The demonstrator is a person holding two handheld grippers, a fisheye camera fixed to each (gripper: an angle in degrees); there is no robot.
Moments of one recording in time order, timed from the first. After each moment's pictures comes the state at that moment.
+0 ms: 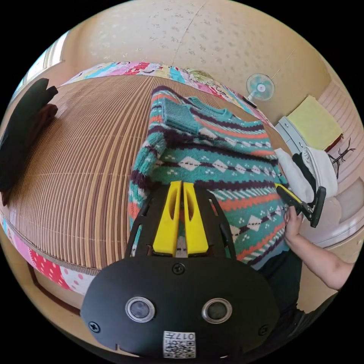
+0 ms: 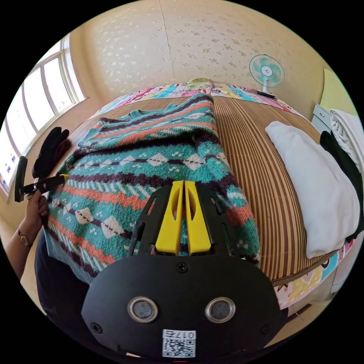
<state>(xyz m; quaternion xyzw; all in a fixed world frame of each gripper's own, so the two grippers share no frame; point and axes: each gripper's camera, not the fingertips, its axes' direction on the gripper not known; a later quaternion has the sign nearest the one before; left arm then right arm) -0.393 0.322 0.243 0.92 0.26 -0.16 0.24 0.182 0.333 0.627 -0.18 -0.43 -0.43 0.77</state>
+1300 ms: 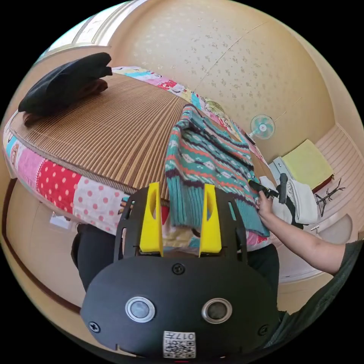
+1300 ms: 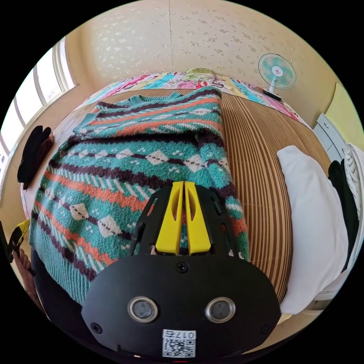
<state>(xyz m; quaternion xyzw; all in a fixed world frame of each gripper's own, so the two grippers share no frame) -0.306 0.314 0.326 0.90 0.38 -0.16 0.13 0.062 0.317 0.592 -0.19 -0.38 -0.48 0.77</state>
